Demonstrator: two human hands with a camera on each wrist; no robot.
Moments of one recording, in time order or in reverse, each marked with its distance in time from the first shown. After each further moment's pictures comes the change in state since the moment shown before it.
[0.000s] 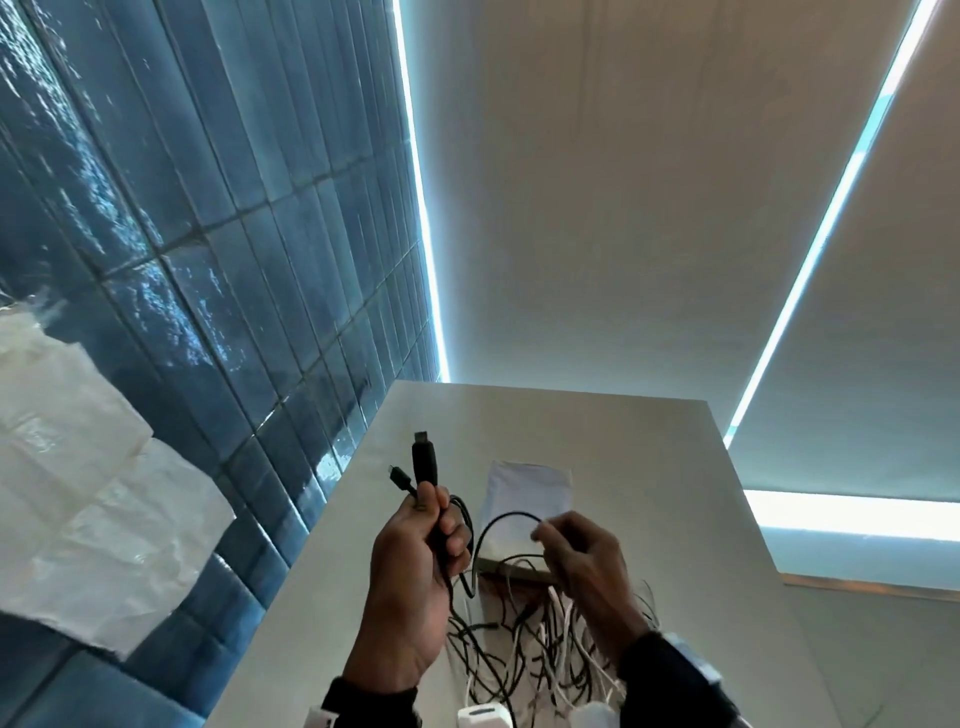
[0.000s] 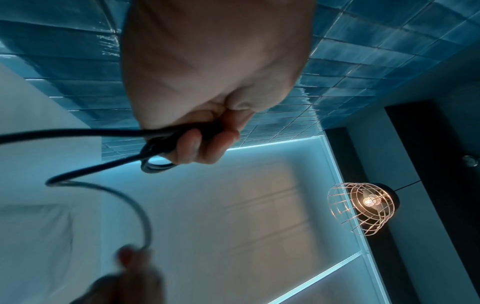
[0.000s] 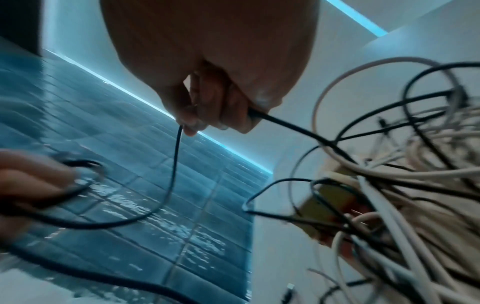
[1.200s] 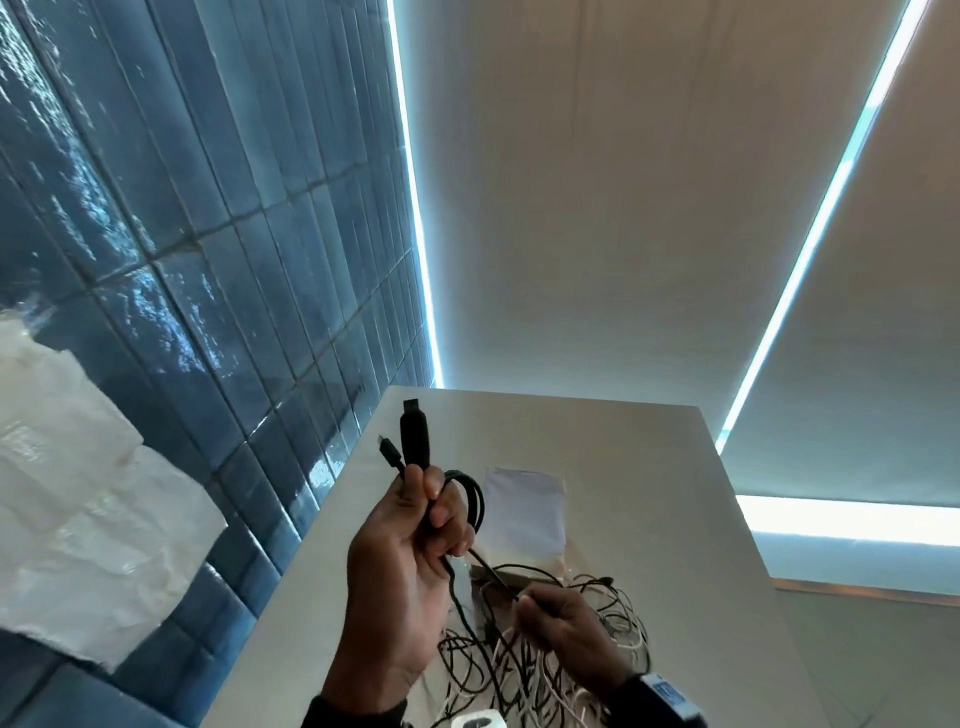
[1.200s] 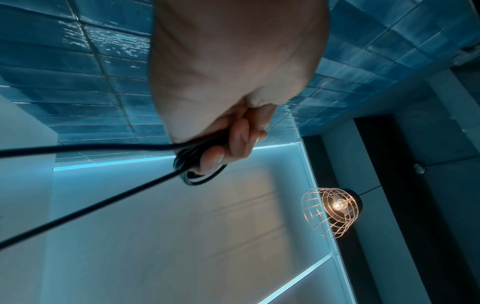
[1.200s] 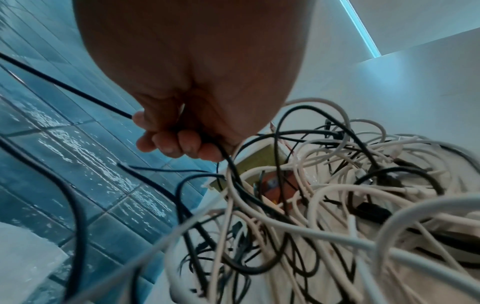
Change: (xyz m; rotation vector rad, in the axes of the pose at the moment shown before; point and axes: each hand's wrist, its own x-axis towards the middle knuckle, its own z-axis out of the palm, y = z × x) left_hand -0.018 0.021 0.015 -0.101 -0.190 0.150; right_hand -0.014 0.069 -0.005 -0.042 -0.342 0.052
